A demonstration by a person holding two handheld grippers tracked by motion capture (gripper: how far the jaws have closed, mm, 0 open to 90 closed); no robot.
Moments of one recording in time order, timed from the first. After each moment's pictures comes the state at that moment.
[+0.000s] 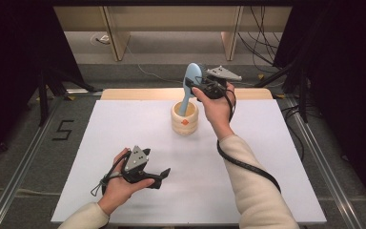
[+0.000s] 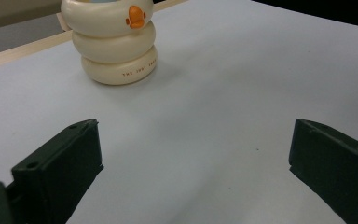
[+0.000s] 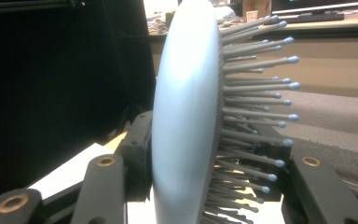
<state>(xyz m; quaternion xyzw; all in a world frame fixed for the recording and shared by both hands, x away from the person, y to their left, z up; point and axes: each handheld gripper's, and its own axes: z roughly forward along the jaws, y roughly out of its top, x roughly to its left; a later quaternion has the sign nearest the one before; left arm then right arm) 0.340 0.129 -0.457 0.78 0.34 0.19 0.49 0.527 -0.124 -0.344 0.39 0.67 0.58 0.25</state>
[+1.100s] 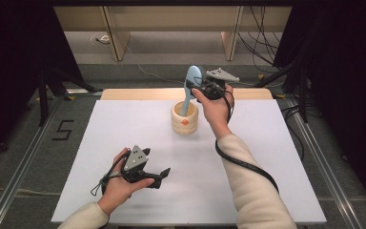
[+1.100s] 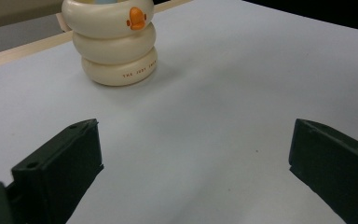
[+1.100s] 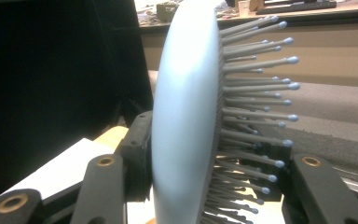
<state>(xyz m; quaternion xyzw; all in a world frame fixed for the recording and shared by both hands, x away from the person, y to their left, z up) 0.341 0.130 -0.457 0.78 0.34 0.19 0.50 0.538 -0.124 -0.359 0.41 0.67 0.57 0.25</state>
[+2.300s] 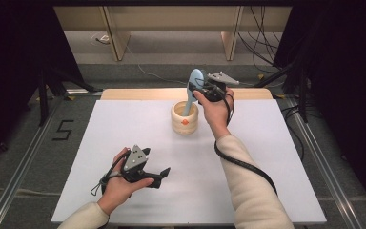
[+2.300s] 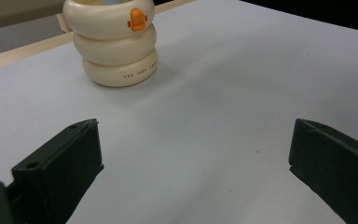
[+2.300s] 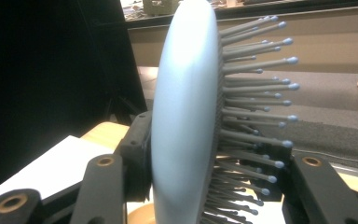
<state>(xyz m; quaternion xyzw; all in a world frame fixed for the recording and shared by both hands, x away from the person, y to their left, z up) 0.341 0.131 -0.456 0.77 0.34 0.19 0.50 0.545 -0.129 -0.376 0.44 0.66 0.56 0.25</state>
